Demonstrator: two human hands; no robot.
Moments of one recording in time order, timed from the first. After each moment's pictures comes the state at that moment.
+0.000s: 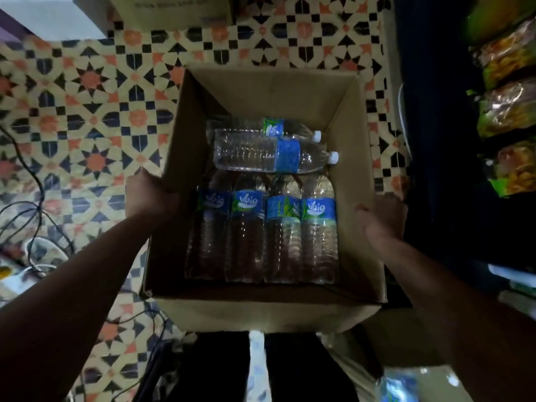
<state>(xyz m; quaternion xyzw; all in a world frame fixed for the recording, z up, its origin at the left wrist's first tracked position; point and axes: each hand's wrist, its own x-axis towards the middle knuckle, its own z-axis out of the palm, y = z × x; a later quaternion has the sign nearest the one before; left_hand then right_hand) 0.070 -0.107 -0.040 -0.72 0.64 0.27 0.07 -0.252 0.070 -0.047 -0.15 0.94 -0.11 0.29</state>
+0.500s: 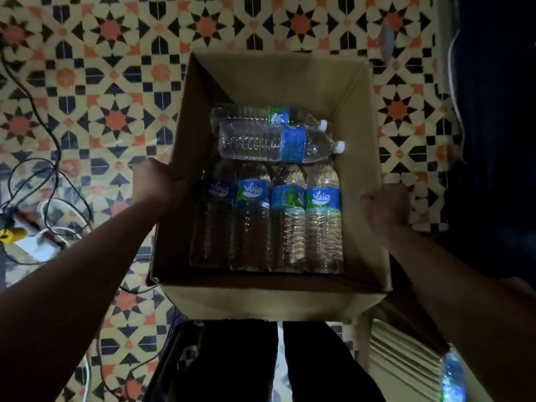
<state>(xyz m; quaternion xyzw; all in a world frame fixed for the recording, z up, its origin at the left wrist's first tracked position) 0.175 -0.058 -0.094 -0.72 0.63 0.29 0.07 -0.148 0.112 -0.126 -0.17 0.94 -0.12 0.26</state>
